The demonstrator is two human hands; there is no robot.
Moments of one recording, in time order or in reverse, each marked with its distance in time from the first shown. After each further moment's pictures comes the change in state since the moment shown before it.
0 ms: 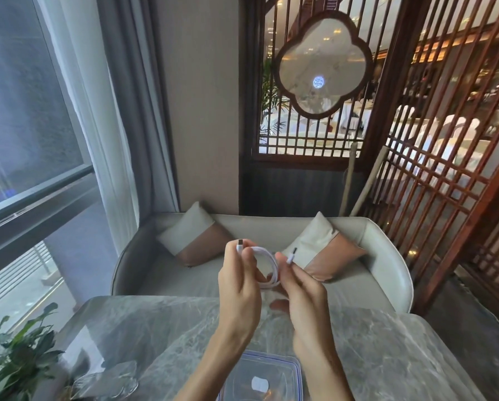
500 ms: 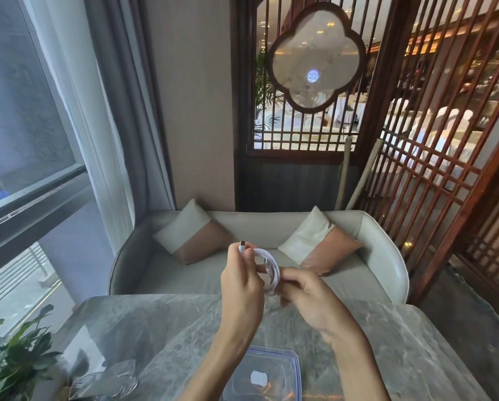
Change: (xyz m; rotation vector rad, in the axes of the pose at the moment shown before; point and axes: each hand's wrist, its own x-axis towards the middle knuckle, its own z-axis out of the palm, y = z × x) left_hand -0.007 -0.012 0.011 0.132 -0.030 -0.103; right_hand 0.021 -0.005 -0.040 -0.380 -0.413 -0.054
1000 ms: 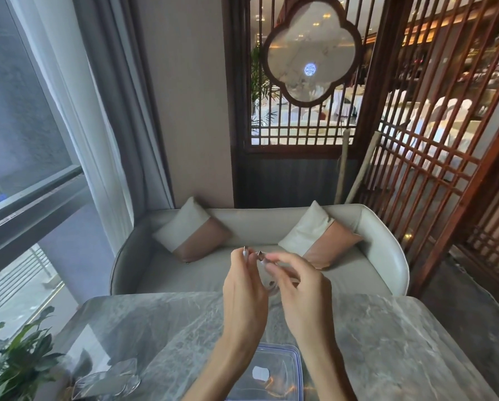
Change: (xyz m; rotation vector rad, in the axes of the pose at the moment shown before) left_hand -0.013 -0.005 0.009 0.131 -0.006 0.003; right_hand -0.013 -0.004 0.029 -0.233 0.580 -0.231
